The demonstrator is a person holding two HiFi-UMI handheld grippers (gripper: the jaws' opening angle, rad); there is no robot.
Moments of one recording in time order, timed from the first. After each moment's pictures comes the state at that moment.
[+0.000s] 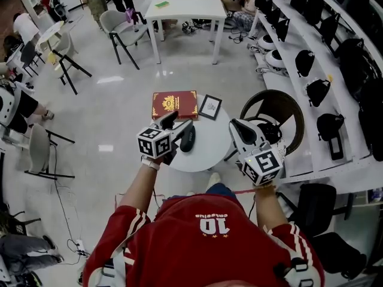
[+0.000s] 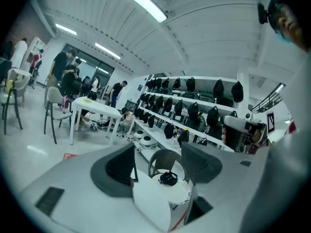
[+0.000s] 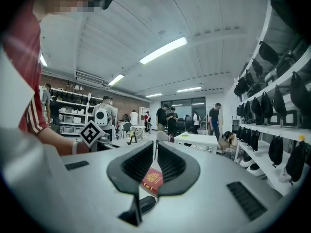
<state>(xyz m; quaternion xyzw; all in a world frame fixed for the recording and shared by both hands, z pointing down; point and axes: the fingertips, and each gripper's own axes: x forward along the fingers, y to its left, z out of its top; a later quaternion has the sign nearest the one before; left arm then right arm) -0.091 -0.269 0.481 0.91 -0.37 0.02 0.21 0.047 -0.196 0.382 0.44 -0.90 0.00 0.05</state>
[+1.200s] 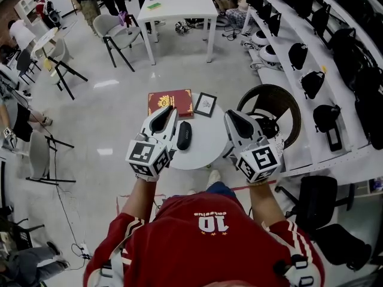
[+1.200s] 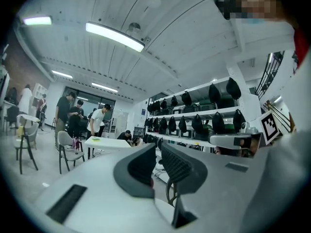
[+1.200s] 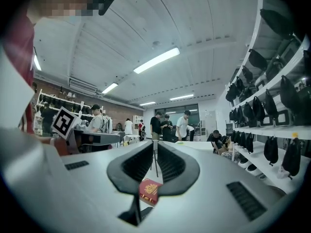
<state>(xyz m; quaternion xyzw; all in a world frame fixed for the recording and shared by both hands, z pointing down) -0.097 -0.217 0.348 0.89 -0.45 -0.04 0.03 0.051 -0.186 0.341 0.47 -0.88 -0.01 -0.01</state>
